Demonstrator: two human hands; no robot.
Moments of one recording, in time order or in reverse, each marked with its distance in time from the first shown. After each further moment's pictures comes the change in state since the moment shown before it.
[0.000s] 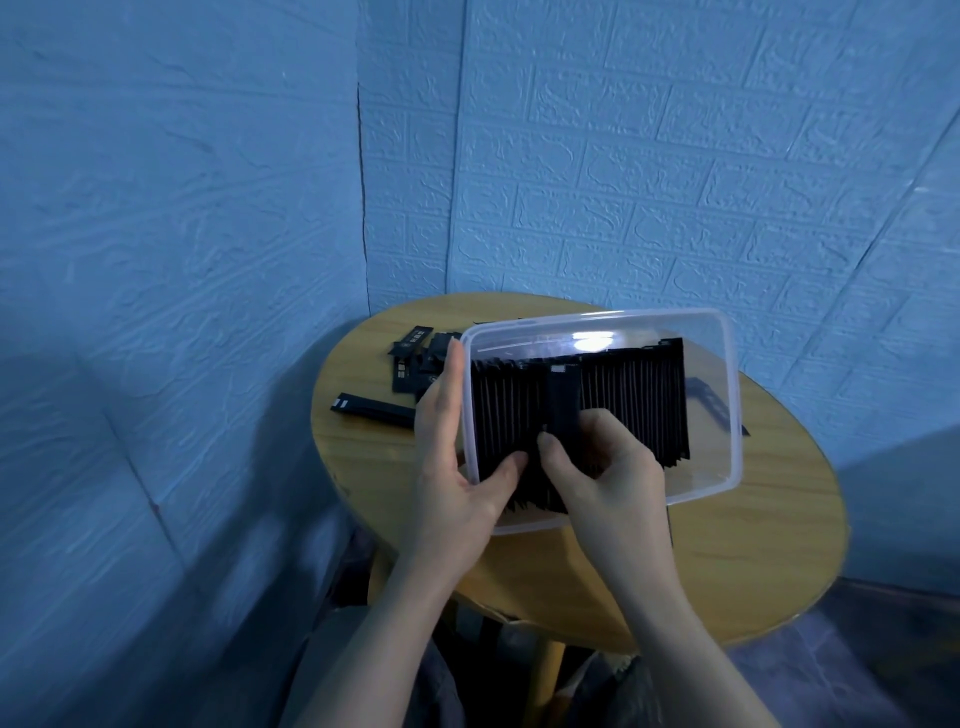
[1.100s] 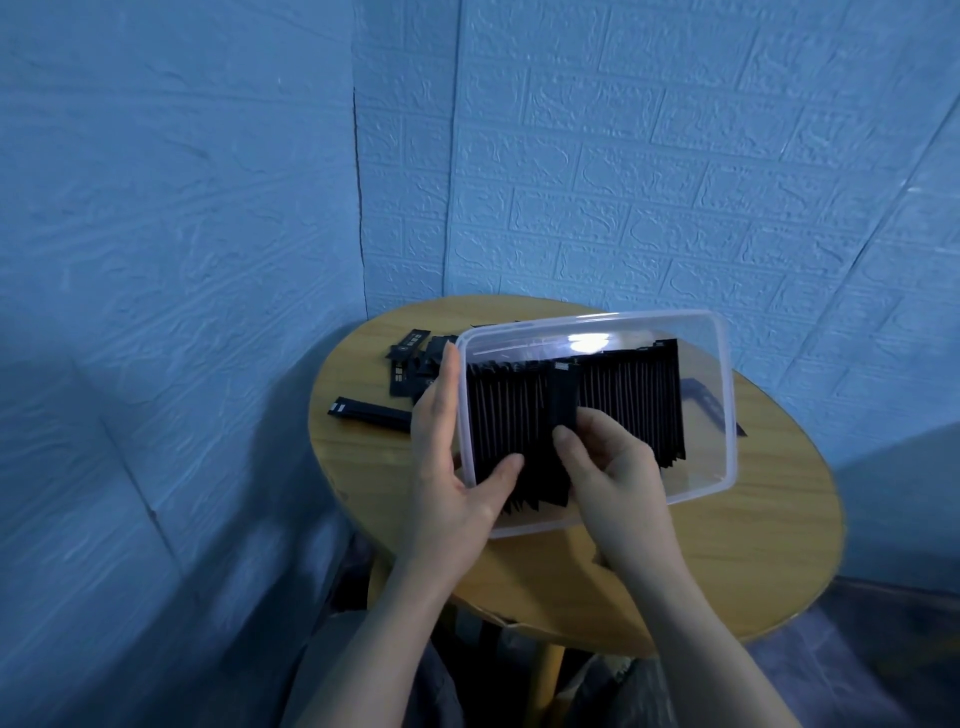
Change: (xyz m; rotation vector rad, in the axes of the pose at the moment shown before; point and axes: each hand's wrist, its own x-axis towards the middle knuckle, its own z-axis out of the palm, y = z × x) left_hand -0.001 -0.002 0.000 0.039 0.002 0.013; right_hand 0.011 0.010 -0.004 0.117 -0.090 0.061
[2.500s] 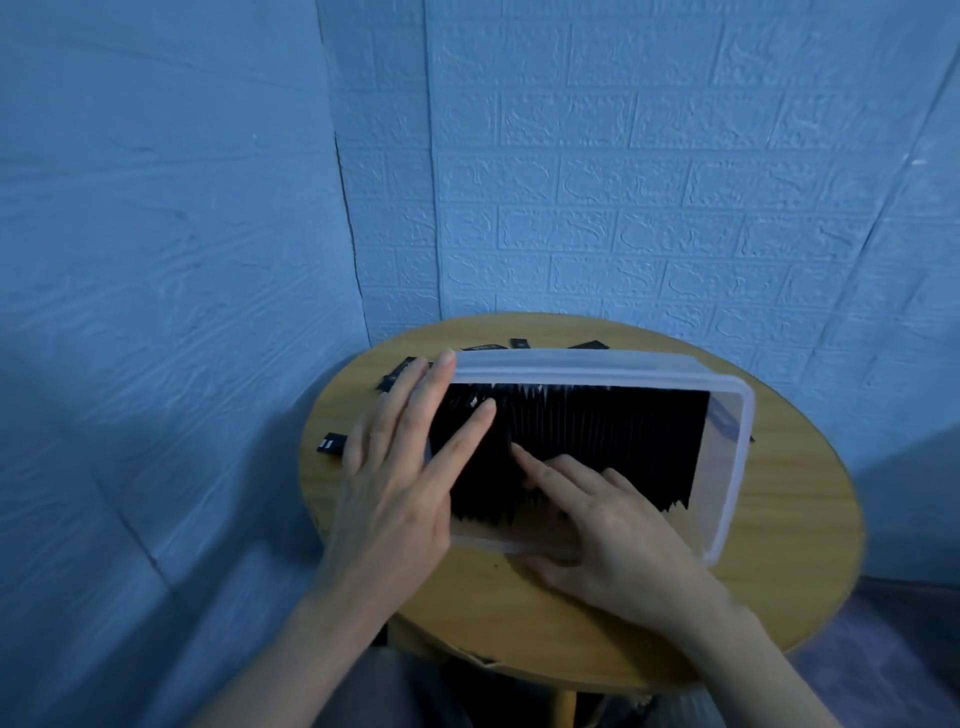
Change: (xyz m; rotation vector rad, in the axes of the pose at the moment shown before) left_hand 0.021 0.023 -0.029 1.095 -0.135 0.545; right_hand 0.005 0.028 -0.037 -0.844 -0.423 -0.553
